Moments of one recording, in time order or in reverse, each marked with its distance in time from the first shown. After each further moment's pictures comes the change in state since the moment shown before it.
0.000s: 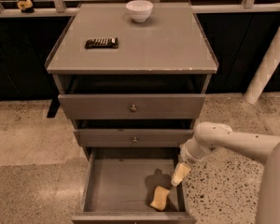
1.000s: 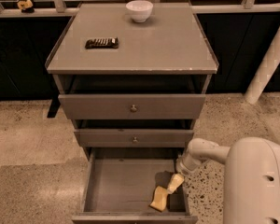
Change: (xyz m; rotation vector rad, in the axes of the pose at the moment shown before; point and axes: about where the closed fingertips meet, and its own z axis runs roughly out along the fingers) arm 0.048 -0.023 0.142 -0.078 -0.001 0.102
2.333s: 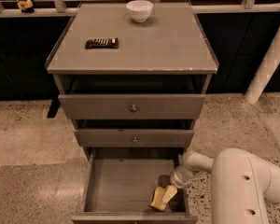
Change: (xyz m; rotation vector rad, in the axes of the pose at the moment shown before) arm 0.019 0.019 0.093 -0.111 -0.025 0.041
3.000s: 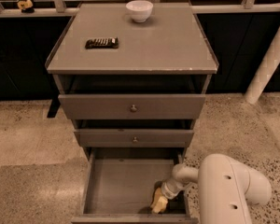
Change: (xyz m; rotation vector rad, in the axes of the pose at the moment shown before) arm 0.002 0.015 0.086 0.000 -0.008 -0.023
